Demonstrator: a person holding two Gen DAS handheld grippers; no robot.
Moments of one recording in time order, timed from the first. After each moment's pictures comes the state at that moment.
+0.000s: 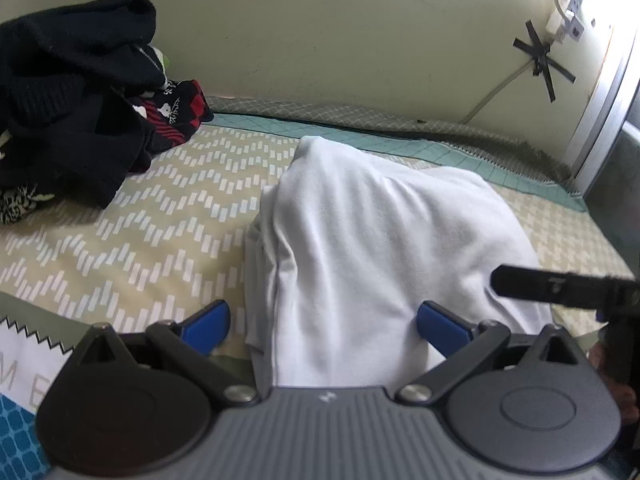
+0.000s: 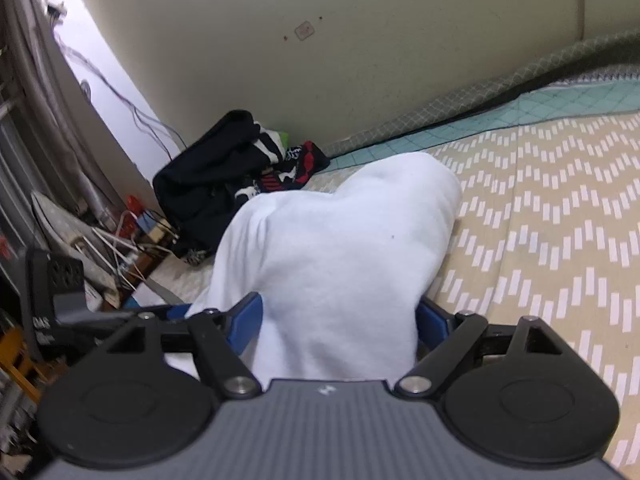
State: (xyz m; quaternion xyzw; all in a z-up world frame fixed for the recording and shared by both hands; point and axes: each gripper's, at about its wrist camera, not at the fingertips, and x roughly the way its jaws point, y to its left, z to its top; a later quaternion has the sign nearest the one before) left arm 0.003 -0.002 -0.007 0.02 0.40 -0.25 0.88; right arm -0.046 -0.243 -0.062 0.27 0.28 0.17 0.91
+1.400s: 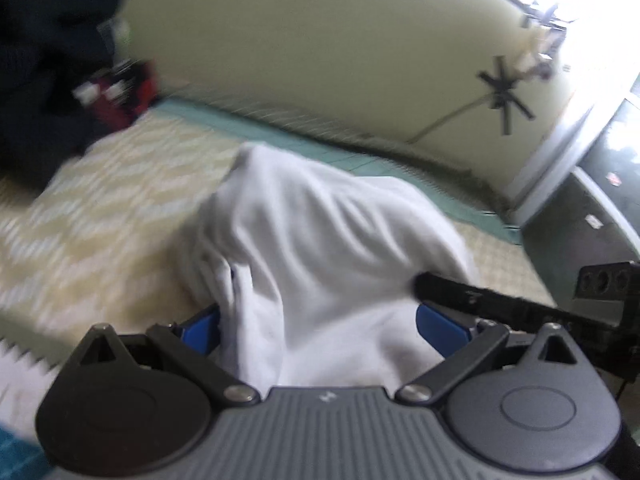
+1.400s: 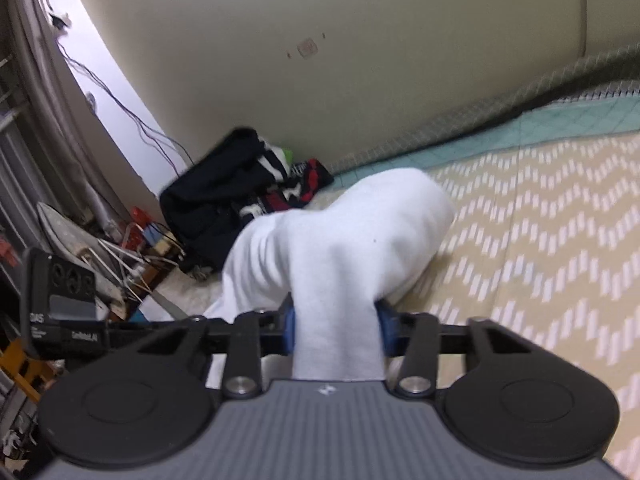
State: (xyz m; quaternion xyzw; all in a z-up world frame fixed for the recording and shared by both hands) left arm 0.015 -0.019 0.013 -0.08 0.42 -0.33 0.84; right arm -0.047 -0.258 -0.044 0.26 0.26 0.17 0.91
